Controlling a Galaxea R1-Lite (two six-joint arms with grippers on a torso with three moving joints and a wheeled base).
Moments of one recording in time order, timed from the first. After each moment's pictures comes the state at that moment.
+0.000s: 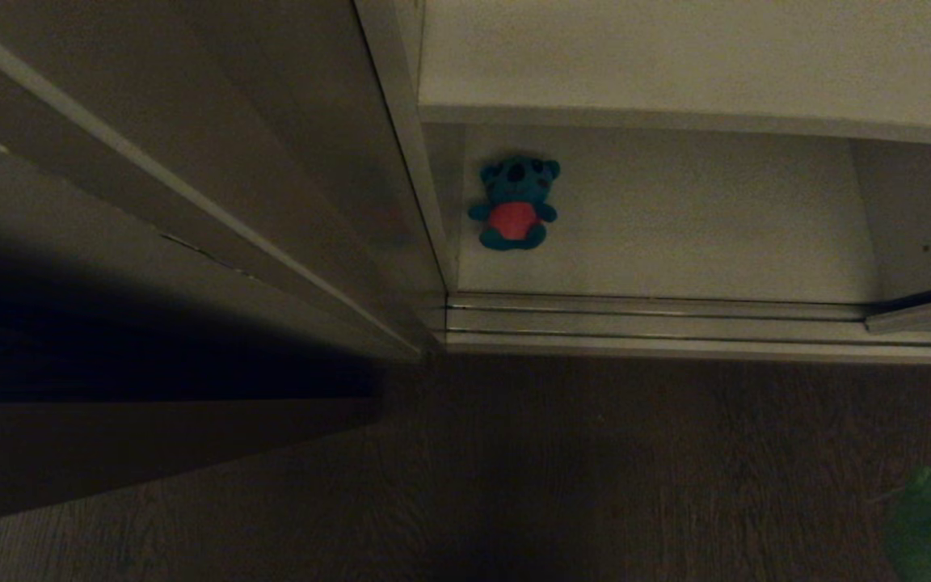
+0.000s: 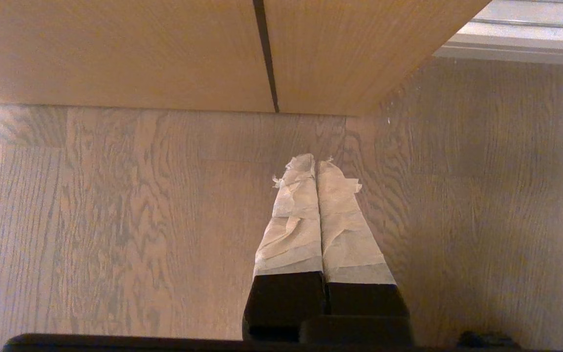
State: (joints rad) left arm -0.01 0.00 0.00 0.00 0.00 -0.01; right arm 0.01 0.00 0.00 0.00 0.00 0.00
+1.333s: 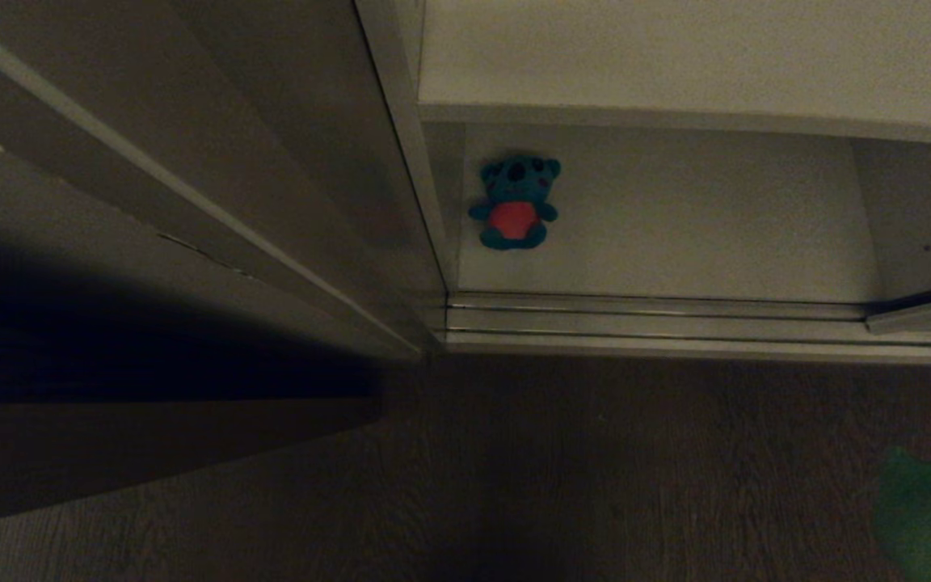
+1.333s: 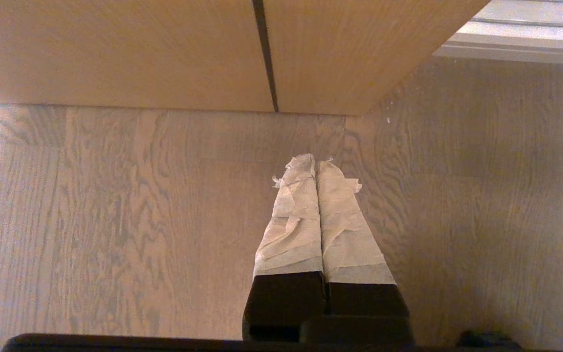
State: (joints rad) left arm -0.01 0.00 0.00 0.00 0.00 -0.01; right arm 0.04 0.33 -0.24 0.08 -0.01 0.02
